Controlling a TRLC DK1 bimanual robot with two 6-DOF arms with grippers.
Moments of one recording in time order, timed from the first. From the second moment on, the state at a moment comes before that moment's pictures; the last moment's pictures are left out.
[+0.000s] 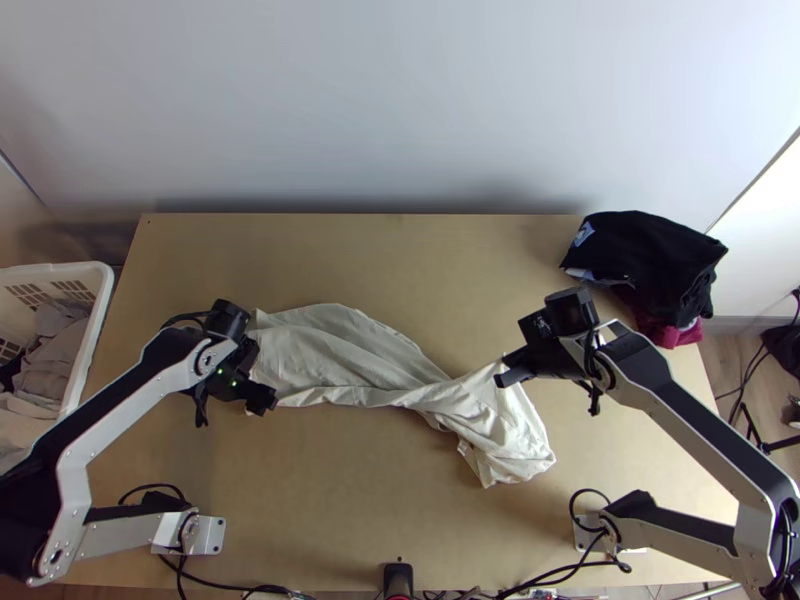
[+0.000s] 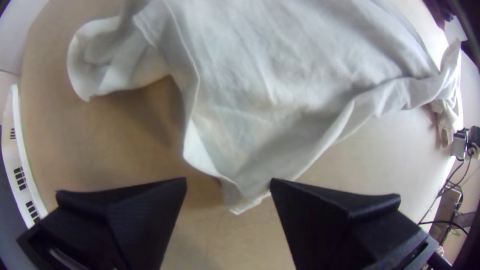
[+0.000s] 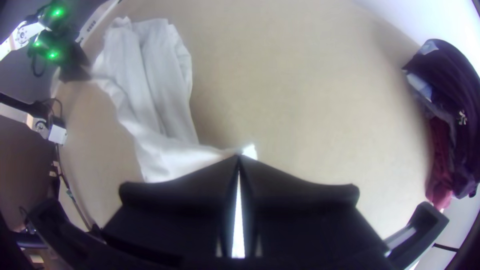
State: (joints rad) left arm -0.25 1.38 0.88 -0.90 0.00 0.09; right arm 0.45 1.26 0.93 -0.68 -0.20 0.01
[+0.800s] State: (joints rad) left arm -0.20 1.31 1.14 -0.95 -0.02 0.12; right arm 0.37 1.20 1.06 -0.74 -0.16 -0.04
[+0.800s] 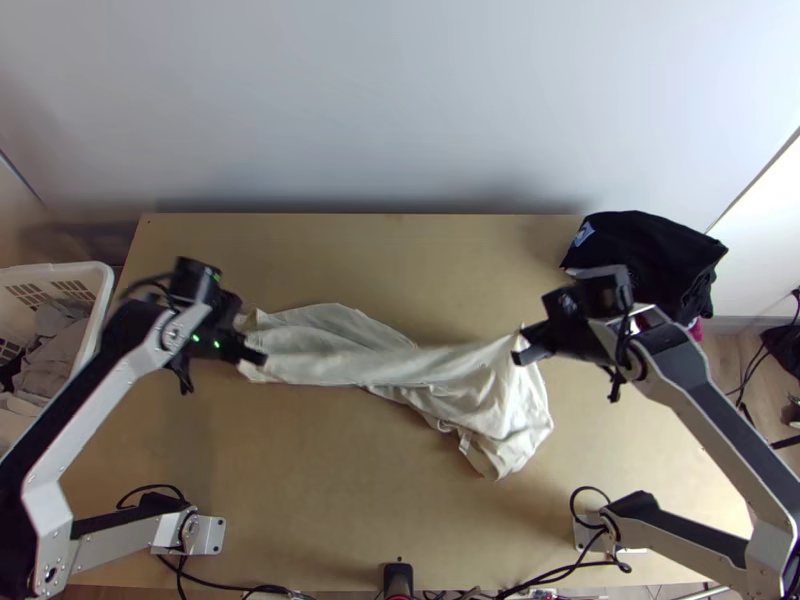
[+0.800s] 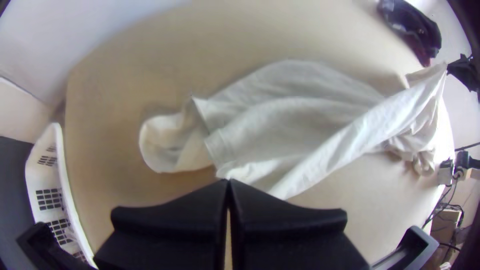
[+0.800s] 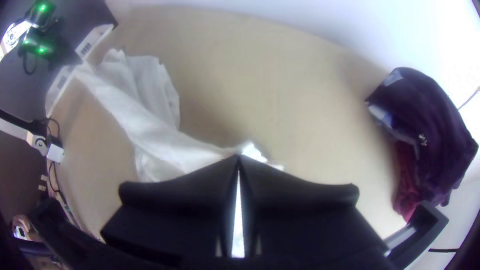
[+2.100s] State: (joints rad) left arm -0.28 1.19 2.19 -0.98 -0.13 0.22; right arm 0.38 1.01 1.72 -0.69 0.05 -0.22
